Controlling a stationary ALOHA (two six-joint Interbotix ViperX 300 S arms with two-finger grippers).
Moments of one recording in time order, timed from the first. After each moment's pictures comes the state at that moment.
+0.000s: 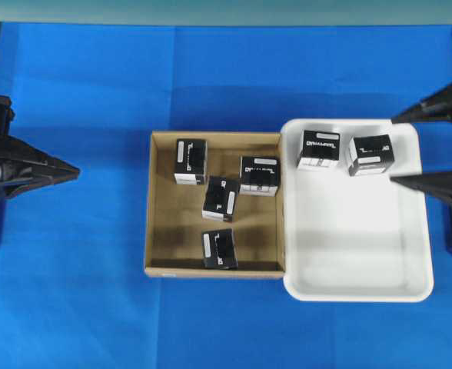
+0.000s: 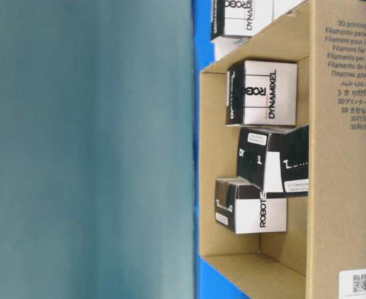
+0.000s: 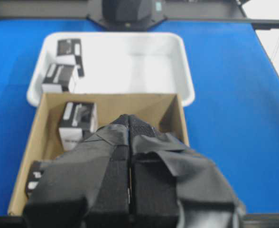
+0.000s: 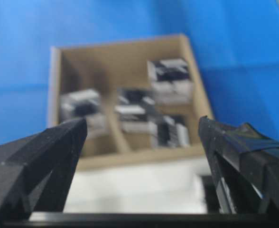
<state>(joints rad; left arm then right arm) -0.01 -0.96 1.02 0.01 0.08 -0.01 -0.09 -1.02 0.95 0.08 0.39 -0.03</state>
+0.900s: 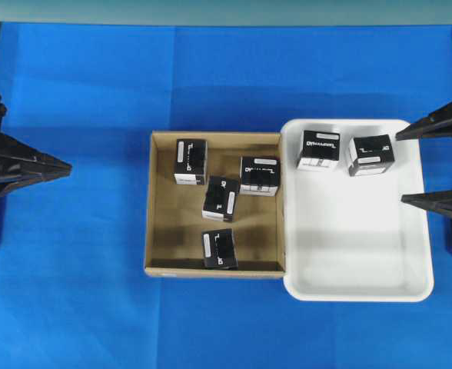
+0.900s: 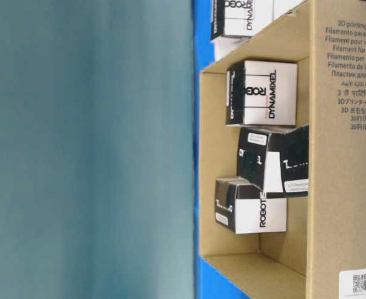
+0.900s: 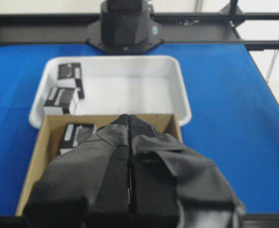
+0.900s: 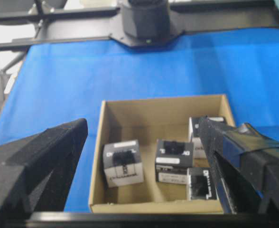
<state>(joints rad) -0.02 -0.99 1.01 0.01 0.07 0.00 0.00 -1.04 0.97 0.08 0.23 -0.01</state>
